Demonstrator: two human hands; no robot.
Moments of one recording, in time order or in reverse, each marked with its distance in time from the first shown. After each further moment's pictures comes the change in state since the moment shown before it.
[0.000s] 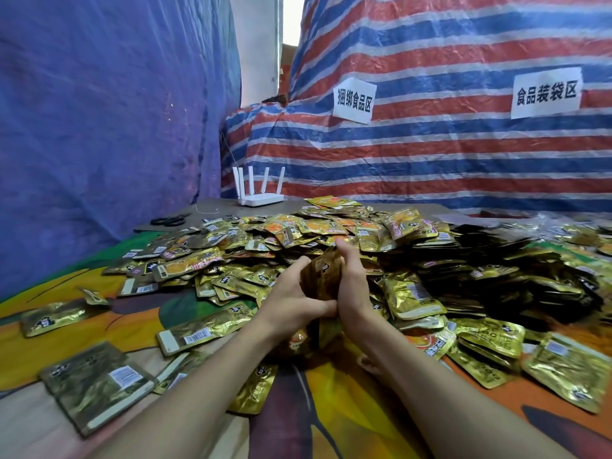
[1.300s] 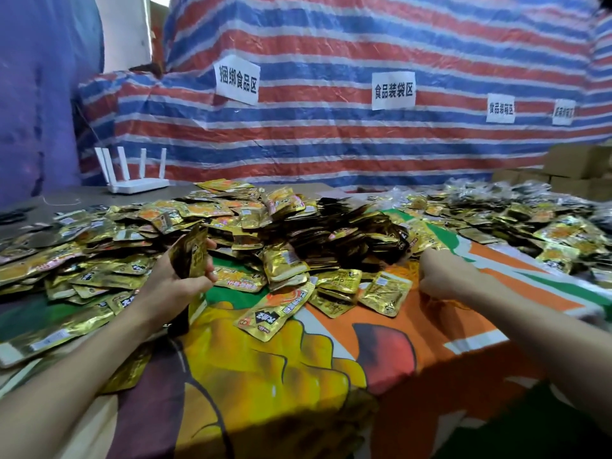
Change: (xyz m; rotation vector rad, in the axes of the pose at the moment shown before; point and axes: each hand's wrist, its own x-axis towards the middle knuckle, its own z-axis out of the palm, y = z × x) left_hand -0.004 0.005 0.012 -0.053 -0.096 0.097; right_hand -0.095 -0.127 -0.280 -1.897 0.295 0.330
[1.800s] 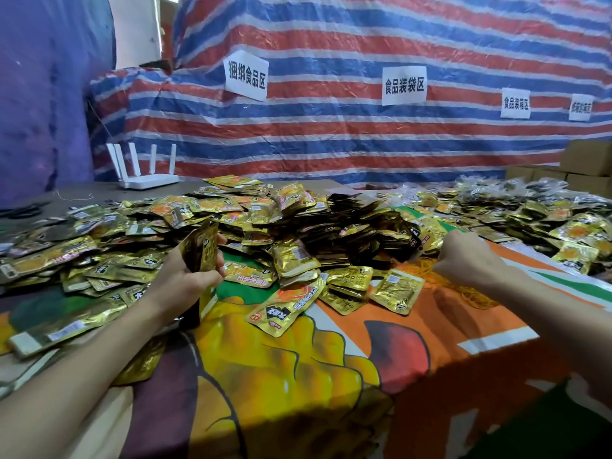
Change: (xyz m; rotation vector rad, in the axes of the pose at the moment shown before) left_hand -0.003 0.007 -0.001 0.056 0.011 -0.032; right_hand 0.013 0.013 -0.002 0.128 0.210 -0.002
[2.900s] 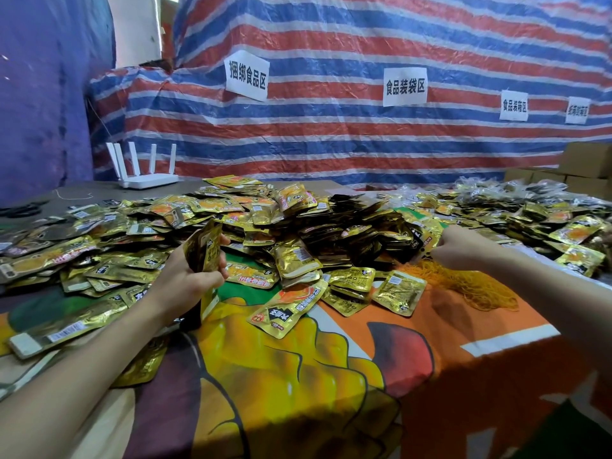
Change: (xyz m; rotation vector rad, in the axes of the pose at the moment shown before) left_hand 0.001 -0.001 -0.002 0.040 -0.005 -0.012; right_hand 0.012 -0.015 -0.026 0.111 -0.251 0.070
